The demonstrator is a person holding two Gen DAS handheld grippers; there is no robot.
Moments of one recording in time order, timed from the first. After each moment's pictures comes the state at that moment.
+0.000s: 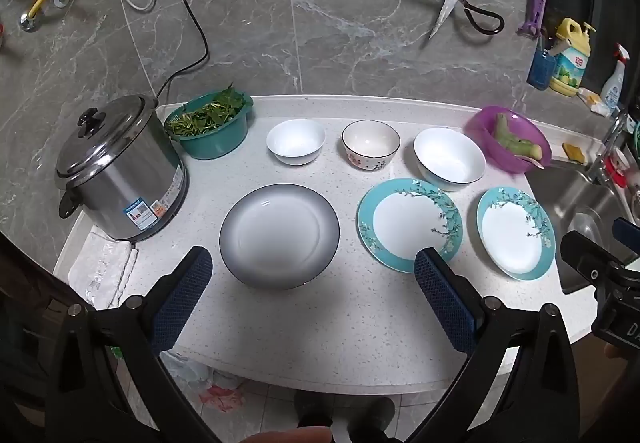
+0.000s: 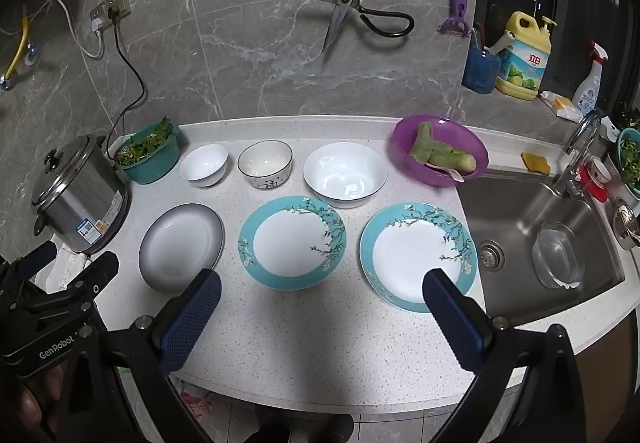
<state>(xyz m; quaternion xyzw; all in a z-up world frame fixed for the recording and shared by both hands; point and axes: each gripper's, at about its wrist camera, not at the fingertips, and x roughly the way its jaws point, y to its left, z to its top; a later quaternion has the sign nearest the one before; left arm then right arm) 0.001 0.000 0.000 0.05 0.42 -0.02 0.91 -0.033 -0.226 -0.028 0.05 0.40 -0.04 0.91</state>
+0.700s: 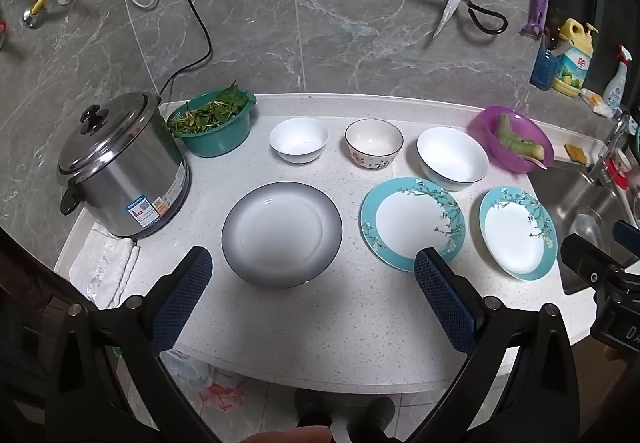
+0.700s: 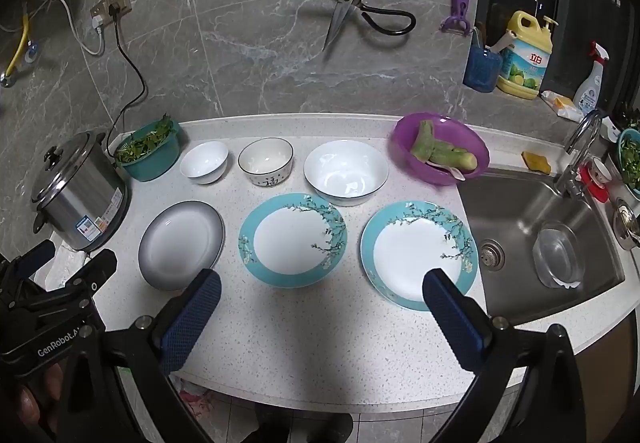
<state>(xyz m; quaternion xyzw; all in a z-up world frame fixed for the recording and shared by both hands) -0.001 0.004 -0.004 0.04 0.41 -0.02 0.91 -0.033 -0.224 -0.030 0.05 0.40 -0.04 0.91</state>
